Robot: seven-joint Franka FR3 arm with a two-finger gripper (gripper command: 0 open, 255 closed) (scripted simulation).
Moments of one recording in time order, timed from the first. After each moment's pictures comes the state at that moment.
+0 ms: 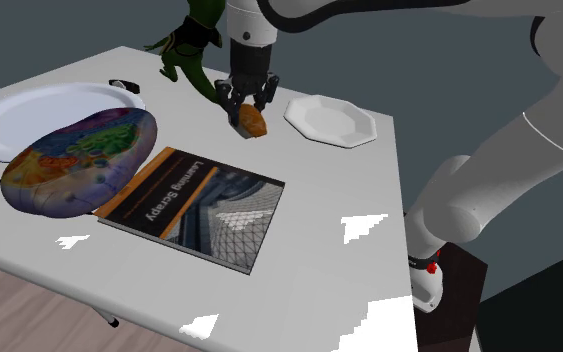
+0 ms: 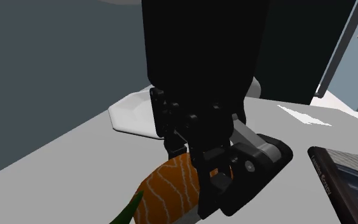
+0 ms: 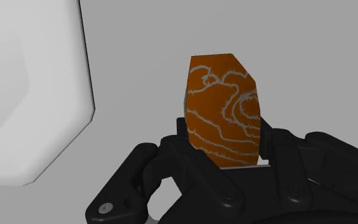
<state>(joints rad) 0.10 -0.22 0.34 -2.00 0.08 1.82 0.61</state>
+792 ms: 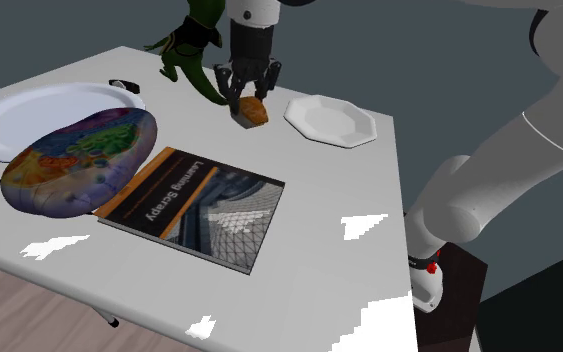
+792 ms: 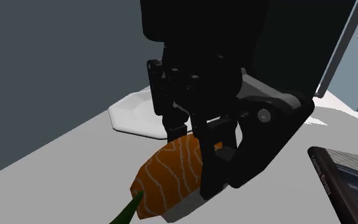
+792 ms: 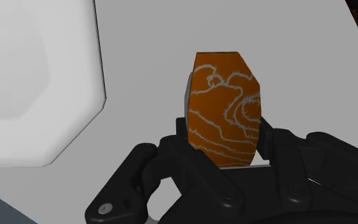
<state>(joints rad) 0.10 -0.22 0.34 -1.92 0.07 1.74 0.61</state>
